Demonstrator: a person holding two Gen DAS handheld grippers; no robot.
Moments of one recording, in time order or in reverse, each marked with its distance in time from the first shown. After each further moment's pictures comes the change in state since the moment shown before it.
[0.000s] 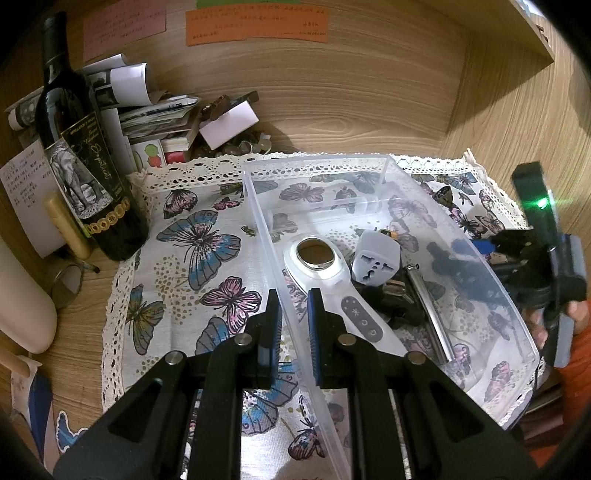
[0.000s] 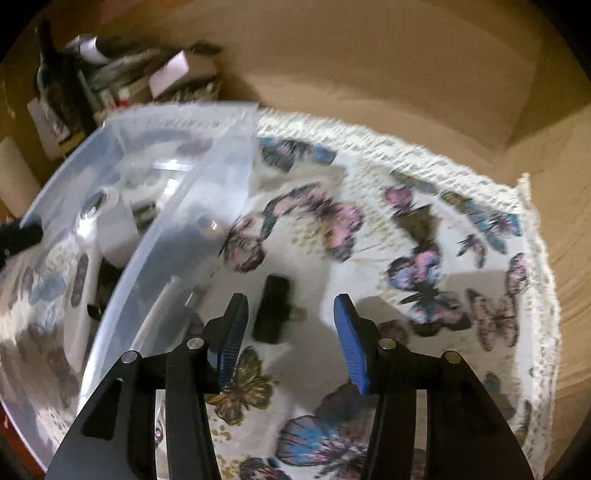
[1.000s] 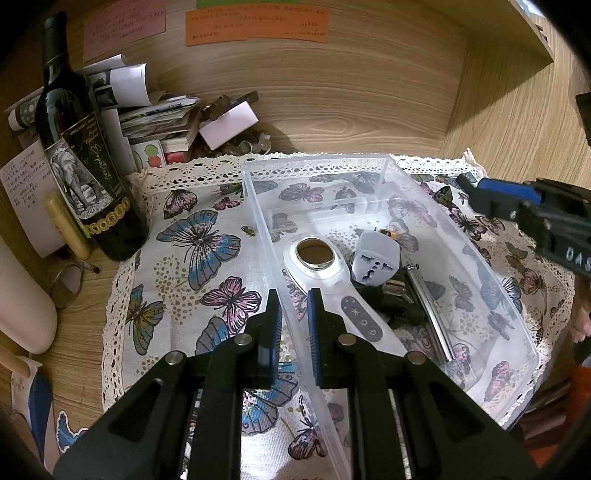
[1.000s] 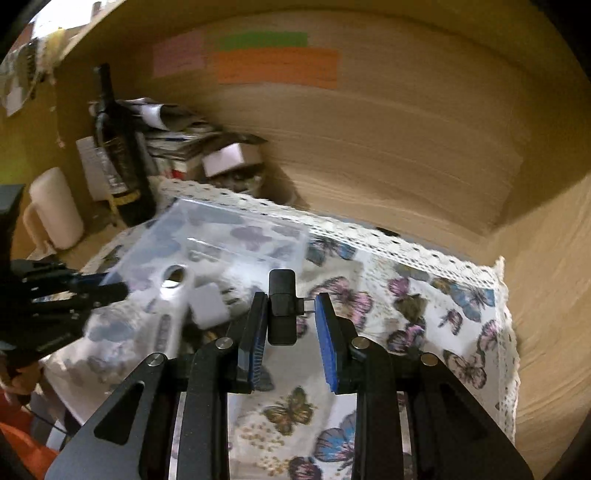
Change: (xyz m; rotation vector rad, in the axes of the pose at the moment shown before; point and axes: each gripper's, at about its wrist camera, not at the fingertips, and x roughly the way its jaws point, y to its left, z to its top) left arm -0.001 0.000 0.000 0.003 -0.001 0.003; right arm -0.095 0.040 0.023 -0.085 -0.263 0.024
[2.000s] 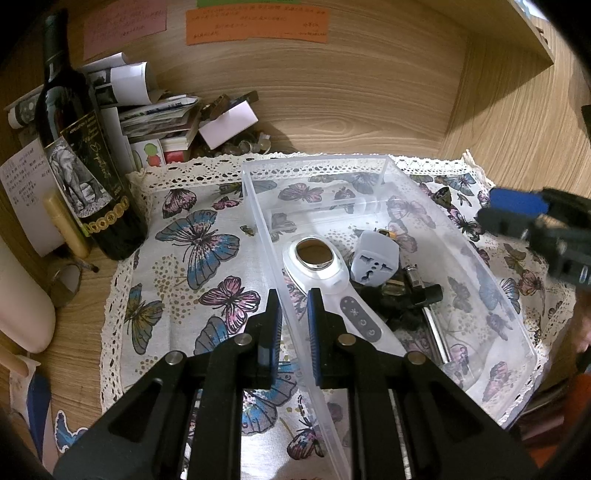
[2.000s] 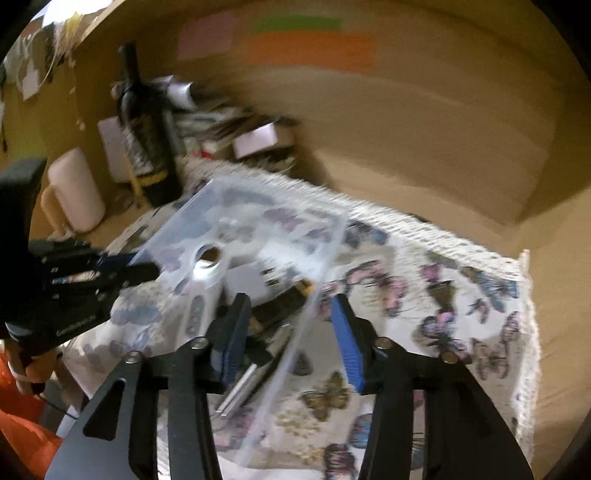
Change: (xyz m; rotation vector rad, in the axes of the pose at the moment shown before) left arm 0.000 0.001 0.000 -0.004 0.003 -0.008; right arm -0.004 0.001 -0.009 0.022 0.026 0.030
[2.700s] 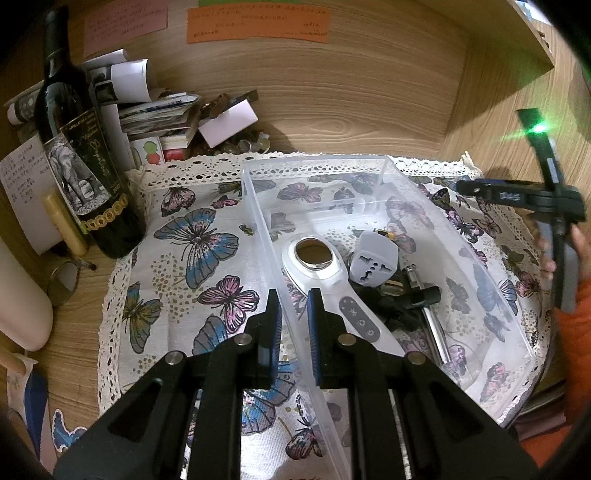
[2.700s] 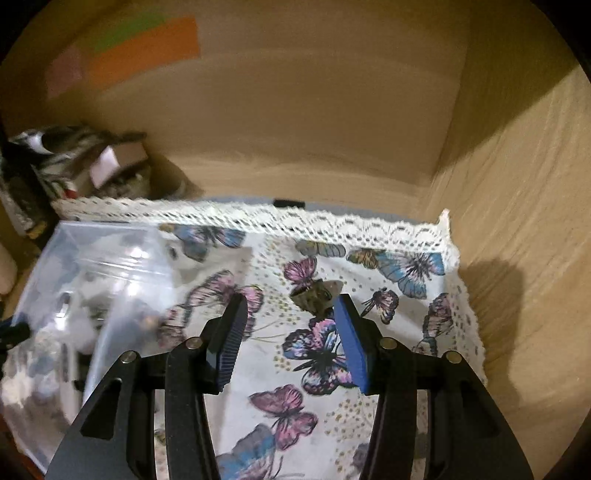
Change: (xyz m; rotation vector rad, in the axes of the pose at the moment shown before) left arm 0.001 0.000 0.000 -0.005 0.003 -0.010; right arm 0.056 -0.120 0.009 0.204 0.109 -0.193
